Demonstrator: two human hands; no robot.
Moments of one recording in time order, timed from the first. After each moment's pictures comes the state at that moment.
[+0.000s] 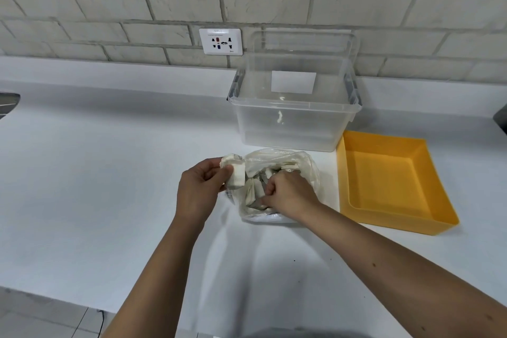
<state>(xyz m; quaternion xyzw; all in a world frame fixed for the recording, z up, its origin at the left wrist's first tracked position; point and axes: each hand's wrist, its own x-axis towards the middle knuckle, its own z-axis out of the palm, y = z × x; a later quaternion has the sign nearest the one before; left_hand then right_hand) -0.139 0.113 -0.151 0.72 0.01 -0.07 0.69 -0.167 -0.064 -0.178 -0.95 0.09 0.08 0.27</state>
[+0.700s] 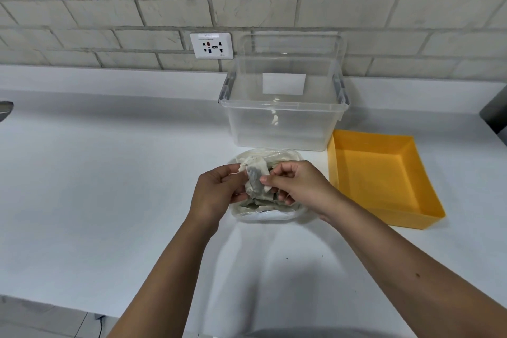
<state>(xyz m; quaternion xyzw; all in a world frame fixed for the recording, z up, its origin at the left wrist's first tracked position) -0.149 0.085 -0.153 0.70 0.01 -0.20 0.69 -0.195 -0.092 -0.141 -0.77 0.14 0.07 0.62</state>
